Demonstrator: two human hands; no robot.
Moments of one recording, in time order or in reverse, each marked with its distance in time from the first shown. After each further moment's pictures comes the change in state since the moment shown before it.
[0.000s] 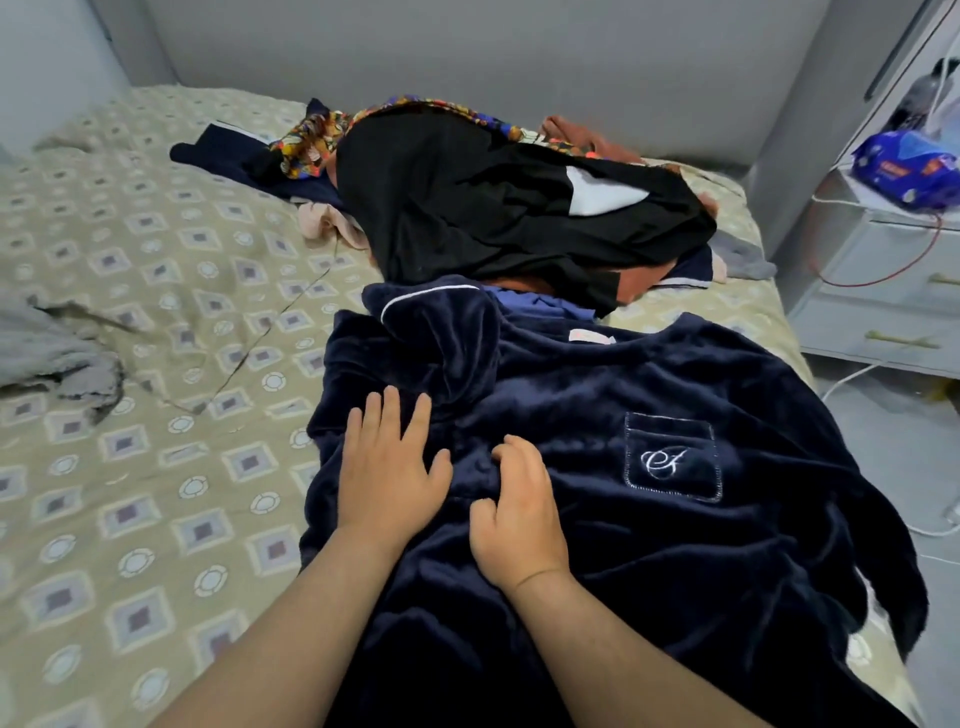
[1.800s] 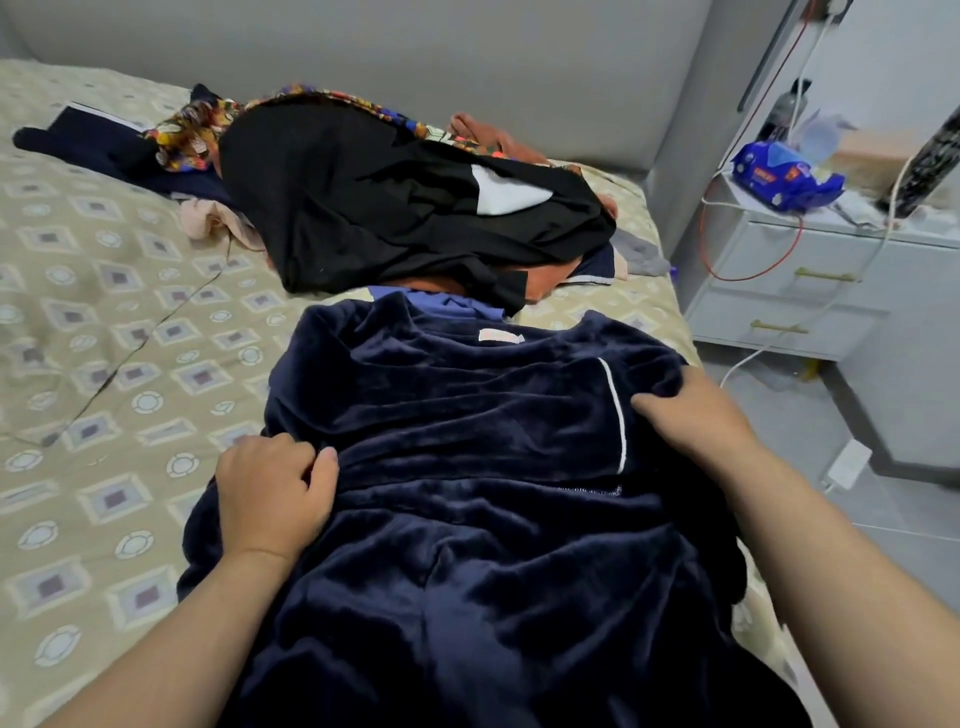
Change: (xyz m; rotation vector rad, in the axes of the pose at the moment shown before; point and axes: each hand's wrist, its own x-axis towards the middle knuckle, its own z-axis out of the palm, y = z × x) left_hand 0.011 -0.009 0.009 -0.163 0.353 0.104; right_hand 0.053 0.091 -0.227 -0.179 0.229 0.552
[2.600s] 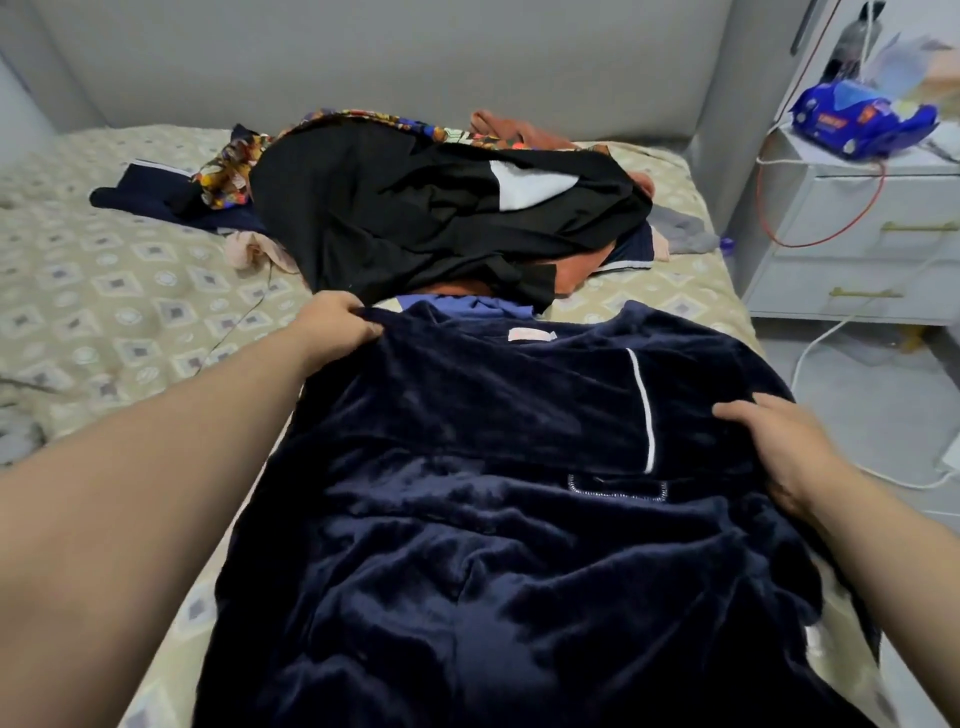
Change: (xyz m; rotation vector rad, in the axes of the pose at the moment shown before) left_hand 0.191 0.007 -0.001 -0.243 -0.503 -0.401; right_hand 0.025 0.058 0.017 0.855 -0.130 0.199
